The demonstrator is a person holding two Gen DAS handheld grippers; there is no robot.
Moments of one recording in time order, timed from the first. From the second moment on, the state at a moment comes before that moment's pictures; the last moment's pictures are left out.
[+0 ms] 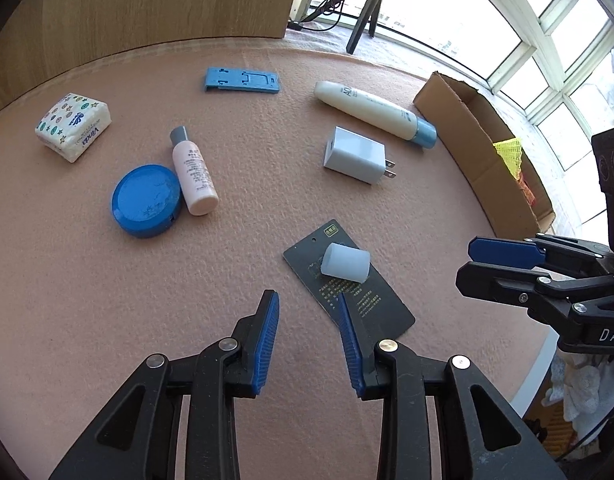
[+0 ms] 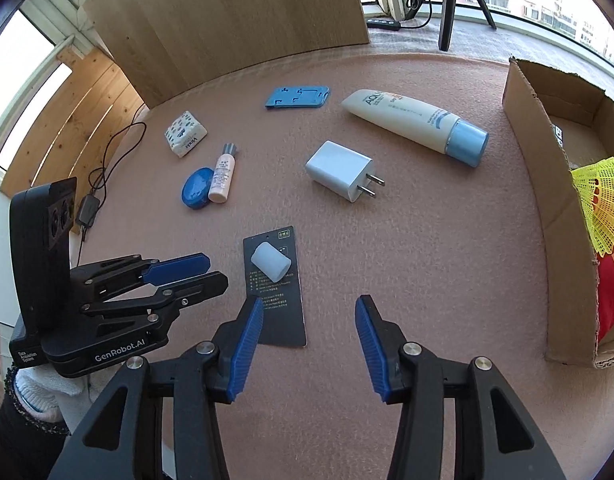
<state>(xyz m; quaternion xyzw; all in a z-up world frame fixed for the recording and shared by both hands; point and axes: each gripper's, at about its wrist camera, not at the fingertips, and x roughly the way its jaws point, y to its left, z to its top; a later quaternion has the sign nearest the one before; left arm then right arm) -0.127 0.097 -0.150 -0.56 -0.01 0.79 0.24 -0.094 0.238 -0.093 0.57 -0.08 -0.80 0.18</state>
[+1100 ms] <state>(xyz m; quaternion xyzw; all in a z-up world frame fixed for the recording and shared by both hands) -0.158 0.037 -0.140 -0.52 -0.02 0.84 0.15 -0.115 0.200 -0.102 0.58 -0.06 -0.79 0.18</state>
